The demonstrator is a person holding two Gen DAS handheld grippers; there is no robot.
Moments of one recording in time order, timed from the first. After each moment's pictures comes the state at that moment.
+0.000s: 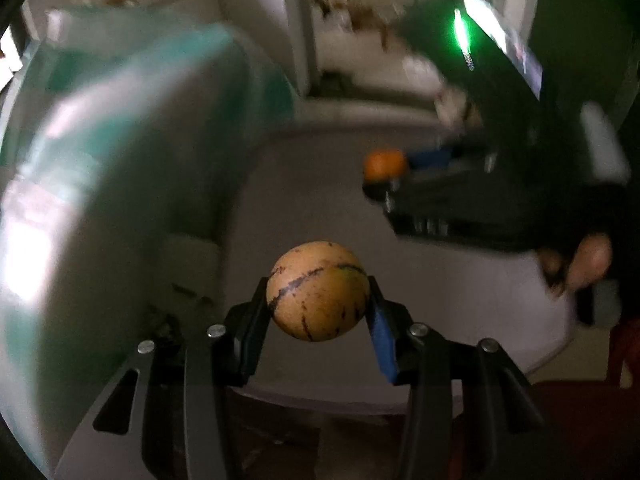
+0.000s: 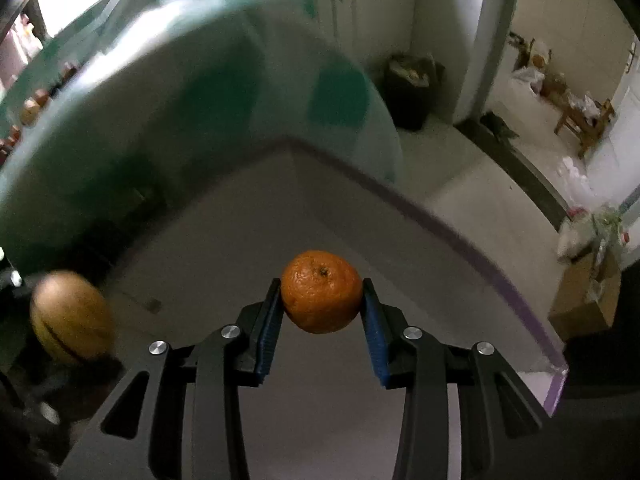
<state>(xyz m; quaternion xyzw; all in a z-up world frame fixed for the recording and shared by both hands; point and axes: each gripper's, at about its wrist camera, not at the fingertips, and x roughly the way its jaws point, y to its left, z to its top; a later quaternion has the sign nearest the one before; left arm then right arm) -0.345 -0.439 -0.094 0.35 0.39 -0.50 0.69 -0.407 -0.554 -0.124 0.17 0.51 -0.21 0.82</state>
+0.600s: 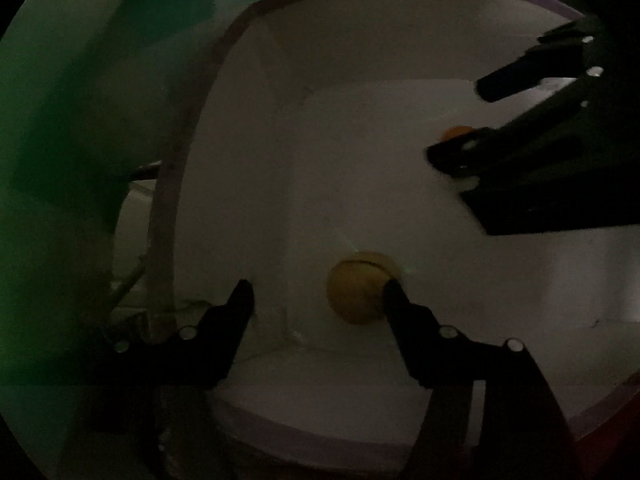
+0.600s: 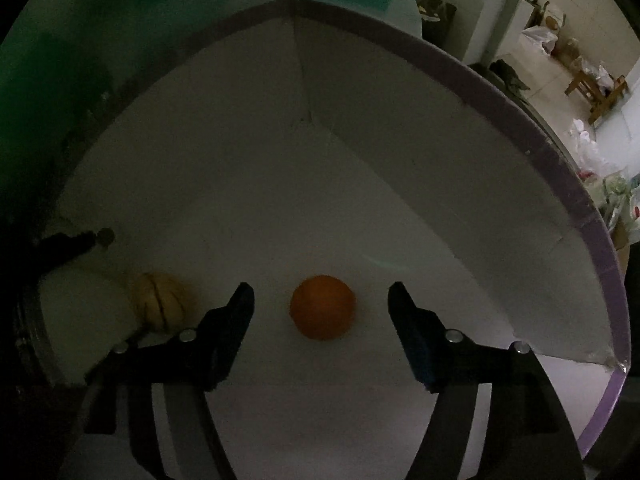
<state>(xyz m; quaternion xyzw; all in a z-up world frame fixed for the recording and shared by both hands) -0.343 -0.460 -0.185 0.47 0.40 -0.42 0.67 -0.395 -0.542 -0.186 0.19 0.57 -0.19 0.77</state>
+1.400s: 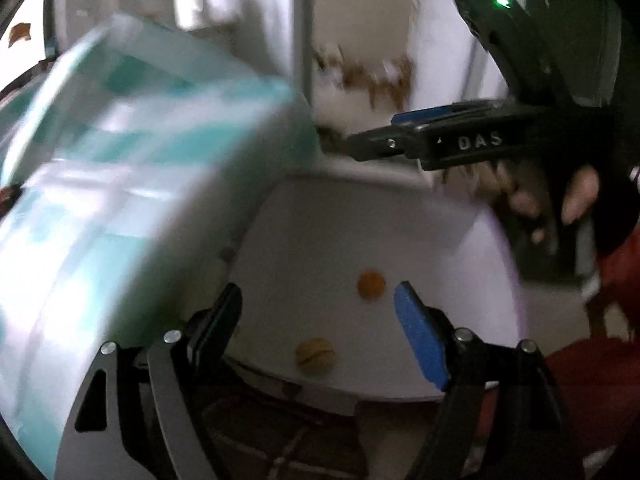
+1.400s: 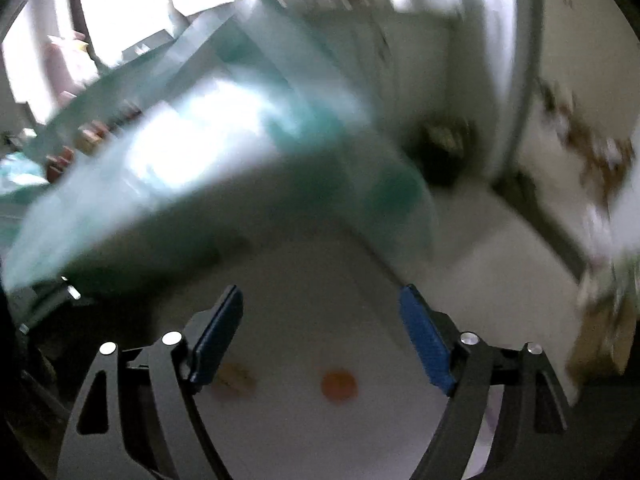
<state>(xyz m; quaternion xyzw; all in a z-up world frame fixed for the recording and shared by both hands) -0.334 -0.349 -0.046 0.21 0.31 -0.56 0.74 -0.394 -0.506 0.000 0.12 0.33 -0.12 0.93</state>
